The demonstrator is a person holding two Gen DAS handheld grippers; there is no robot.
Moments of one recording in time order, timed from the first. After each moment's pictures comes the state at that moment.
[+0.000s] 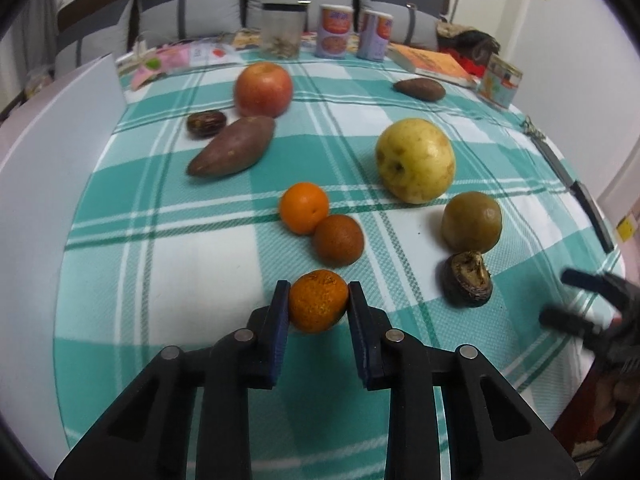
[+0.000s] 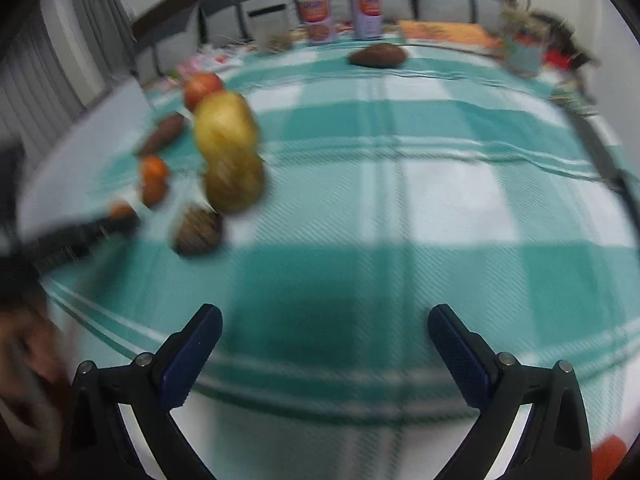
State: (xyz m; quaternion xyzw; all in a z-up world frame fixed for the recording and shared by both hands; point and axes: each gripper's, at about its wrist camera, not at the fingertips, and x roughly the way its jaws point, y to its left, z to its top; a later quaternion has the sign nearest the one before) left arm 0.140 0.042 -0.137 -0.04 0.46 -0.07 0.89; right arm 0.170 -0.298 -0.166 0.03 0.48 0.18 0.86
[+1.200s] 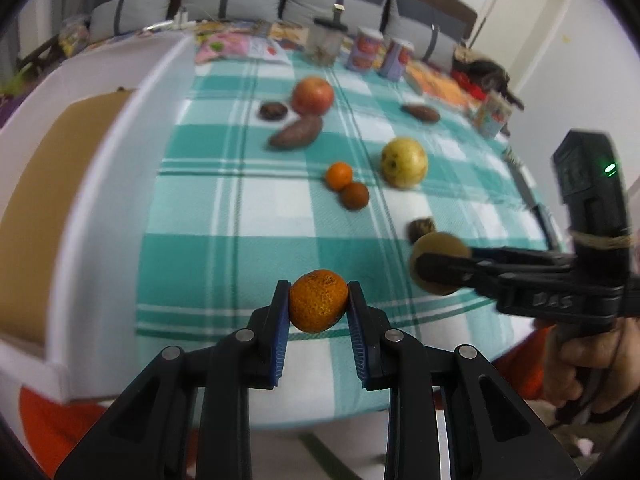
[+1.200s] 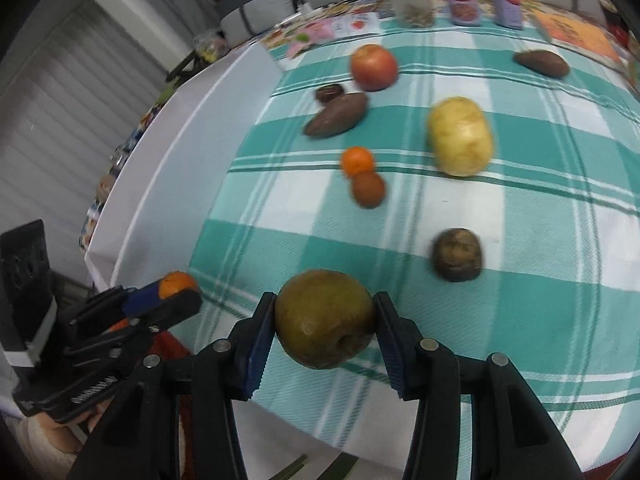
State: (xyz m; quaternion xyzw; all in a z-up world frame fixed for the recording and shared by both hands) left arm 0.038 0.106 -0.058 -0.12 0.47 -0.05 0.87; right arm 0.156 -0.174 -0.114 0.03 0.54 0.33 0.77
